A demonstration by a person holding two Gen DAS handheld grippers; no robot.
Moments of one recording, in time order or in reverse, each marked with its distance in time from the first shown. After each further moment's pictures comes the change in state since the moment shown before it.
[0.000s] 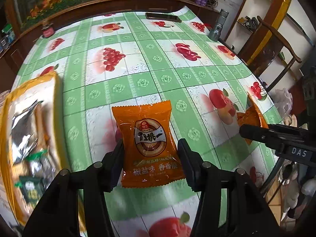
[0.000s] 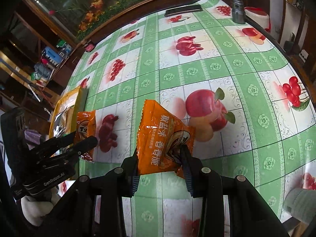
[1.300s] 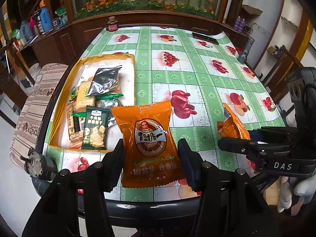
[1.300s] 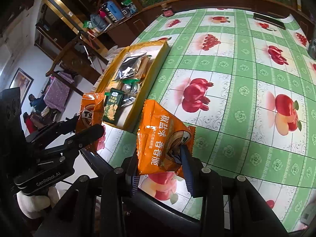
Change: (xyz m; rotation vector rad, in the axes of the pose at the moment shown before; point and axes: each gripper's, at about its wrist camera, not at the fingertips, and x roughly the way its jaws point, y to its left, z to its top) left arm -0.107 0.030 -0.098 -0.232 -0.119 0.210; right arm -0.002 0.120 -0.062 -0.387 0.127 0.237
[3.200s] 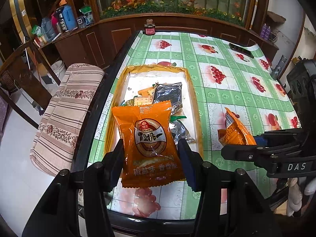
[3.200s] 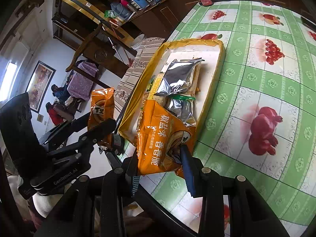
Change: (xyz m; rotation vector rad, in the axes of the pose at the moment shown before) left arm 0.008 0.099 0.046 -0.042 0.003 0.151; right arm 0.073 0.074 0.087 -0.036 0.107 0.203
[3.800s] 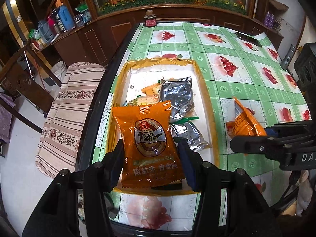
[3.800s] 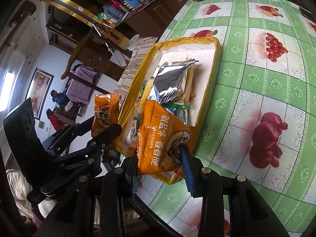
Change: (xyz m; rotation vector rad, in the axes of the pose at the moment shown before) left arm 0.036 0.001 0.014 0.049 0.049 0.053; right arm 0.017 -0.020 0.018 0.063 0.004 0.009
